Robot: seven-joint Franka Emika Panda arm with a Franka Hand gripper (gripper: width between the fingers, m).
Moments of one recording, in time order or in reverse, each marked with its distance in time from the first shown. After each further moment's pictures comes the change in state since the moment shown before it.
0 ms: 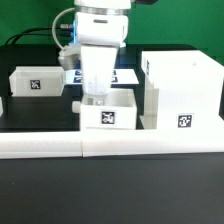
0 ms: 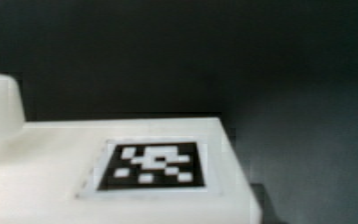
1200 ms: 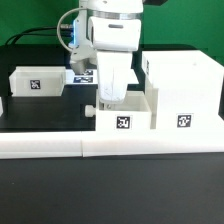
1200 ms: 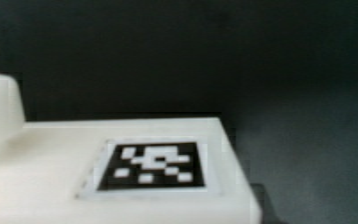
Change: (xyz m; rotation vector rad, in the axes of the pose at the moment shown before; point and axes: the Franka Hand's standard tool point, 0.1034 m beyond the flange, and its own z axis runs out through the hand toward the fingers) arm 0.016 0.002 0.003 0.029 0.000 -0.042
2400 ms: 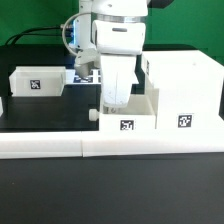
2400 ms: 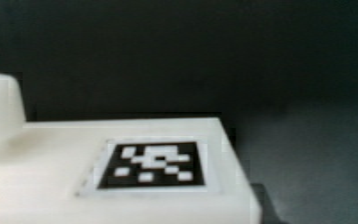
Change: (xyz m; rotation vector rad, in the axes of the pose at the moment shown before) arm 0.011 0.005 0.005 -0.036 0.011 0.023
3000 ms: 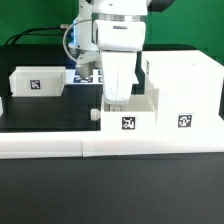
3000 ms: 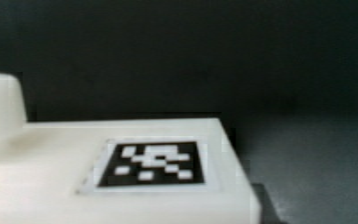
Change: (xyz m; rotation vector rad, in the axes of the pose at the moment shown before) arm -0.001 0.001 0.001 -0.035 0.008 0.008
